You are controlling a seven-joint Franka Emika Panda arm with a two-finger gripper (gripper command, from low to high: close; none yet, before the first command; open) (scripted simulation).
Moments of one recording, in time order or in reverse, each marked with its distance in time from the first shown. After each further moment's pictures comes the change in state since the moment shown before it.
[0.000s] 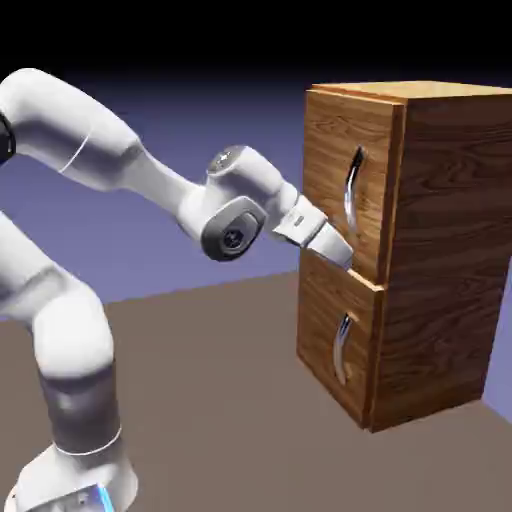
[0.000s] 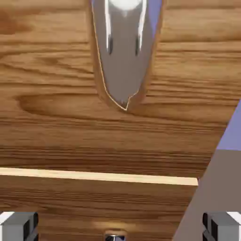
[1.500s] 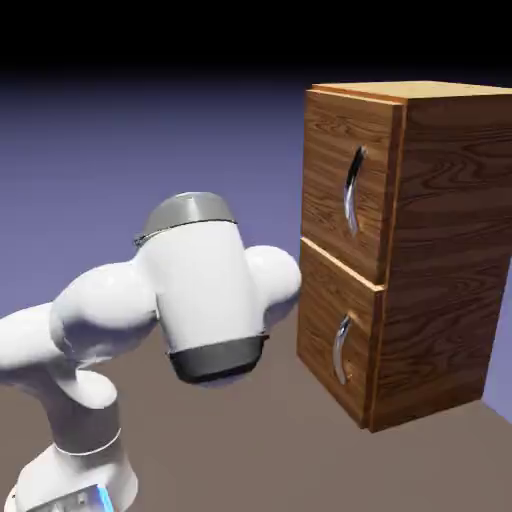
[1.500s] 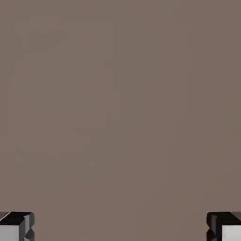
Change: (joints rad) arm -1.390 1.631 1.473 0.018 -1.786 -0.544 -1.367
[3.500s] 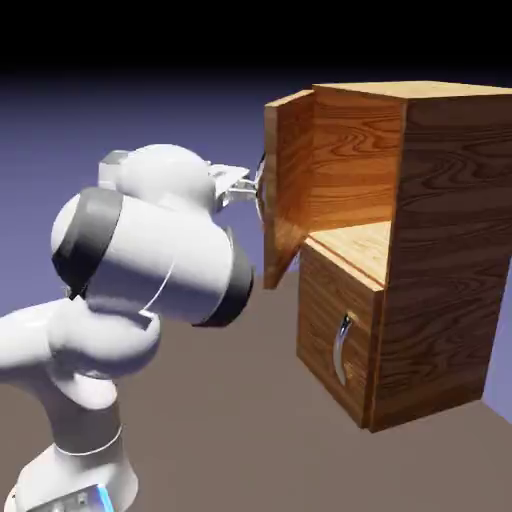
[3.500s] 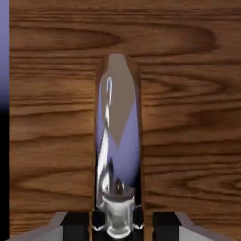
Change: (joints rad) arm 0.129 -0.098 1.021 0.018 0.003 -1.691 0.239
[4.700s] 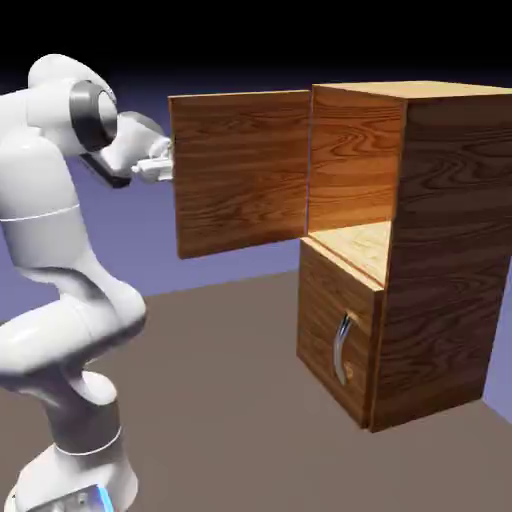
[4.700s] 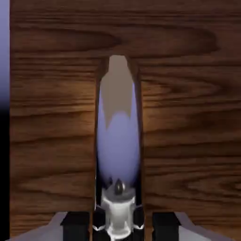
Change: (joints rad) arm 0.162 -1.266 -0.342 0.948 0.965 -0.044 0.249
